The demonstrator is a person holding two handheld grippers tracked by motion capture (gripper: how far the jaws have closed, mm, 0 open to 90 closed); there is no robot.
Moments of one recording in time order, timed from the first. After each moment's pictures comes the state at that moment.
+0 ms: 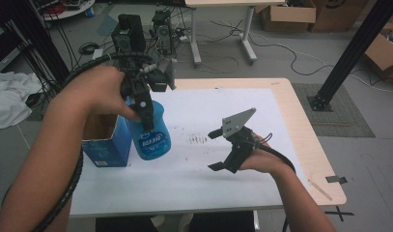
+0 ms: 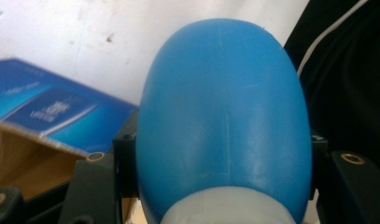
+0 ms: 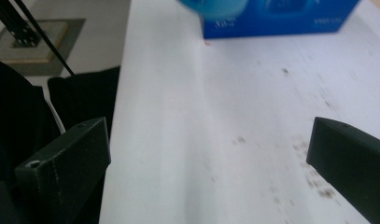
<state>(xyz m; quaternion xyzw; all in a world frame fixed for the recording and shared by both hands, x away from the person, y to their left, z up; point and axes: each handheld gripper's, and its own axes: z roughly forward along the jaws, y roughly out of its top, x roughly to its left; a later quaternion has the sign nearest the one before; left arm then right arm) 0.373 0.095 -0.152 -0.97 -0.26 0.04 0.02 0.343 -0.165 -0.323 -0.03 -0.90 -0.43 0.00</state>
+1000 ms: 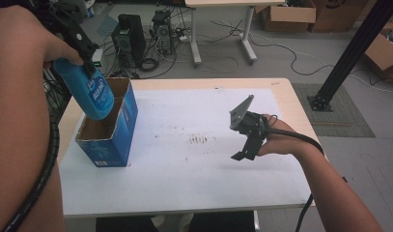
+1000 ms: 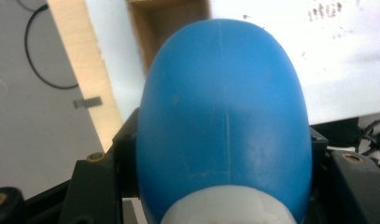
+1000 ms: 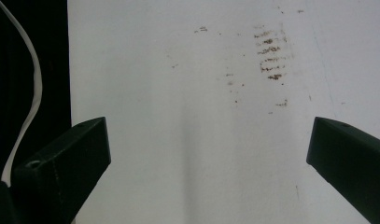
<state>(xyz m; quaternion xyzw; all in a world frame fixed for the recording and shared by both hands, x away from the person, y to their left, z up) 0.404 0.224 -0.067 -0.75 -0.67 0.00 0.00 0.369 -0.188 -0.302 -0.04 -0.97 -0.23 -0.02</state>
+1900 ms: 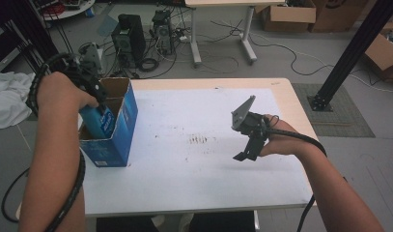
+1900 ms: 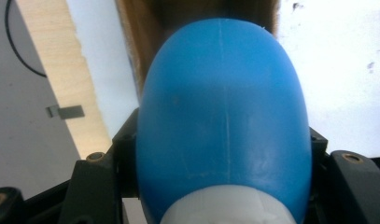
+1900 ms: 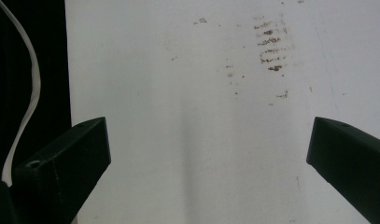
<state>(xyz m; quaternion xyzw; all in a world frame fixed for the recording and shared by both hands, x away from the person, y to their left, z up) 0.424 0.244 -0.214 -0.73 -0.68 0.02 0.02 0.368 -0.192 -0.302 -0.04 -0.97 -0.22 -0.02</state>
